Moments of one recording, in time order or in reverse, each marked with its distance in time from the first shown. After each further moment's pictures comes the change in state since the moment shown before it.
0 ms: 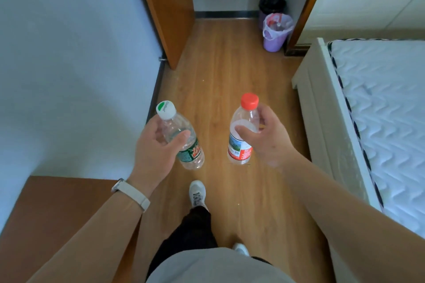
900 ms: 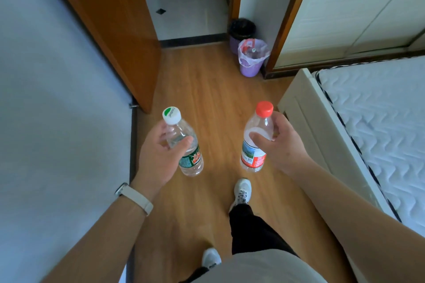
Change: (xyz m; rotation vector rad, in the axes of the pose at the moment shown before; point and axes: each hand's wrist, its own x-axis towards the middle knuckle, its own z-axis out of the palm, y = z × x) left_hand 0.398 0.002 0.039 -0.013 -0.239 0.001; right_hand 0.319 -0.071 -0.002 -0.031 0.250 0.142
